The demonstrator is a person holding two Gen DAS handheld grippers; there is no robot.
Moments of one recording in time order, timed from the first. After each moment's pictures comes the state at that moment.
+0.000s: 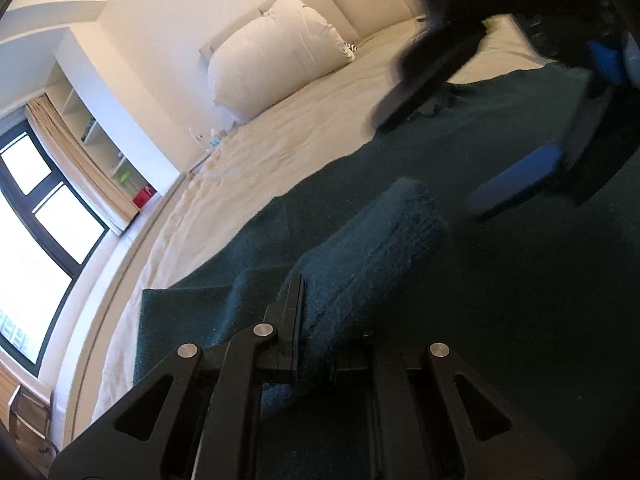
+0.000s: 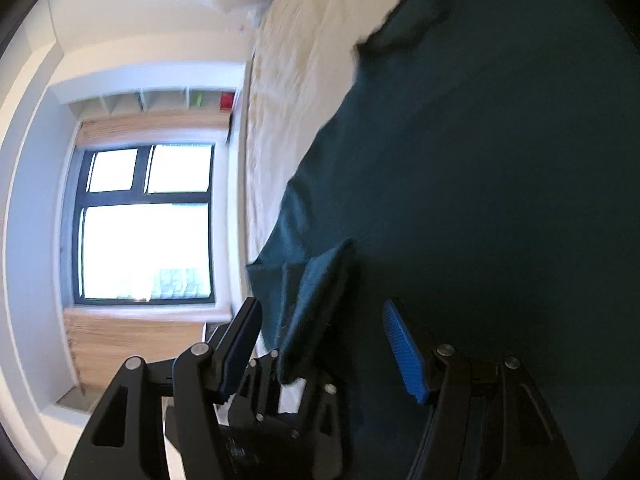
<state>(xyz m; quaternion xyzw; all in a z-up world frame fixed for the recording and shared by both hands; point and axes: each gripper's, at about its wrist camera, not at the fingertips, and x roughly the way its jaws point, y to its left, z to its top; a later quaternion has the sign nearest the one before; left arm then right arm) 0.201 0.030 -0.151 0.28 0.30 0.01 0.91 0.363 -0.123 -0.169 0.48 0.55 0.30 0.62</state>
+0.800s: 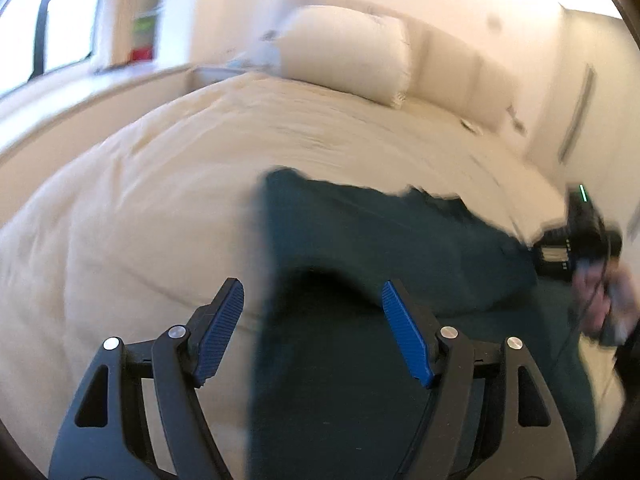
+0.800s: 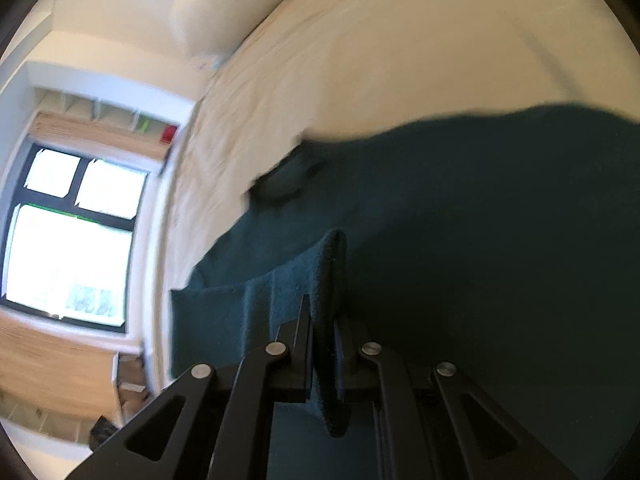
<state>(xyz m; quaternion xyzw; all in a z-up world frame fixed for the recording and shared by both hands) 0.153 0.167 -0.079 -0.12 0.34 -0.03 0.93 0.373 -0.261 -0.144 0.37 0.52 0.12 0.76</state>
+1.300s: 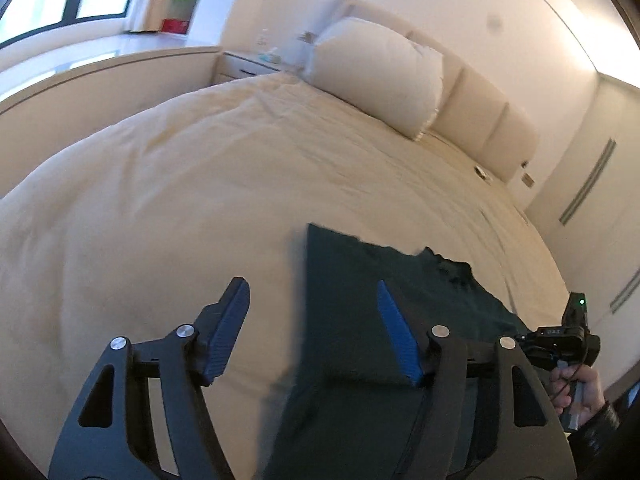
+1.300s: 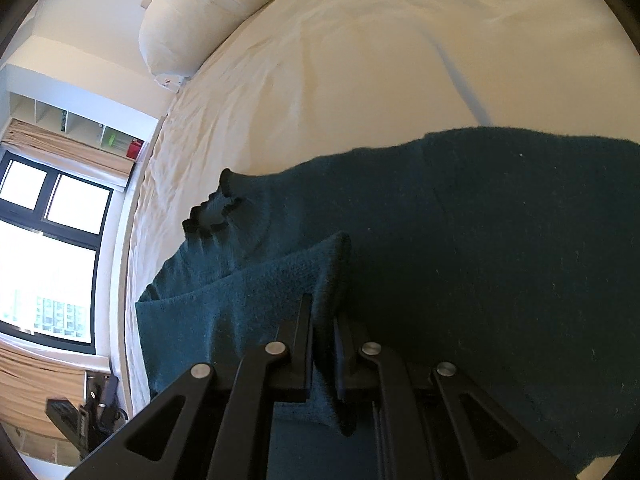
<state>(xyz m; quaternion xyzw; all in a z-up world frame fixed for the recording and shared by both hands) 0.209 0.209 -0.057 -0.20 0.34 -0.03 0.92 0.351 -0.300 -0.155 0.34 0.53 0.08 0.77</state>
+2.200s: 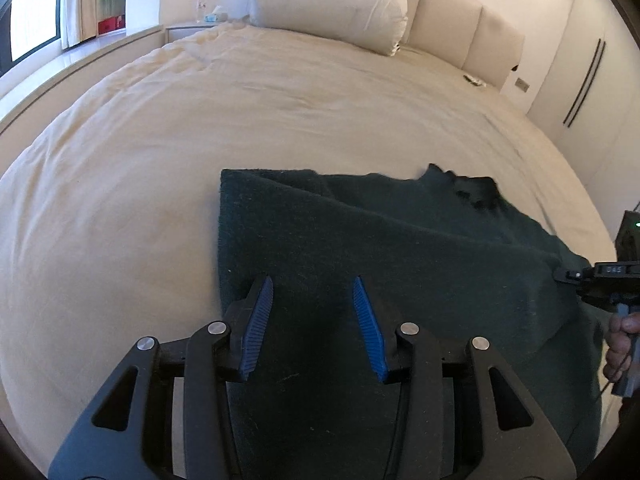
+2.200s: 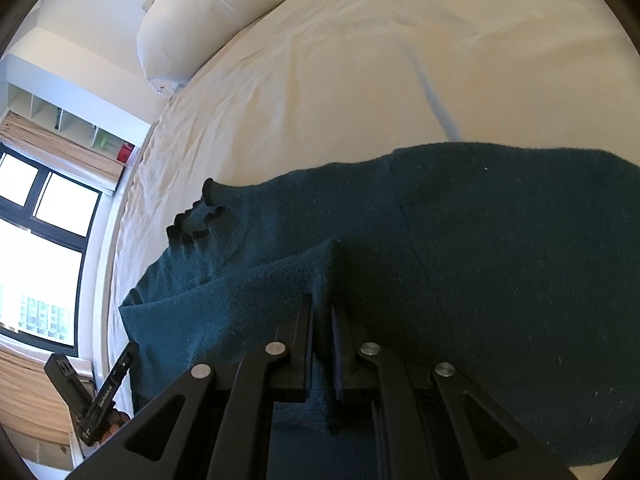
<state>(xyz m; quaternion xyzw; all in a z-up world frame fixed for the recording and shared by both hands) 0.286 0.134 -0.120 -0.08 0.43 -0.07 0.90 0.345 -0.304 -0.158 0.32 0.51 0.06 0.79</state>
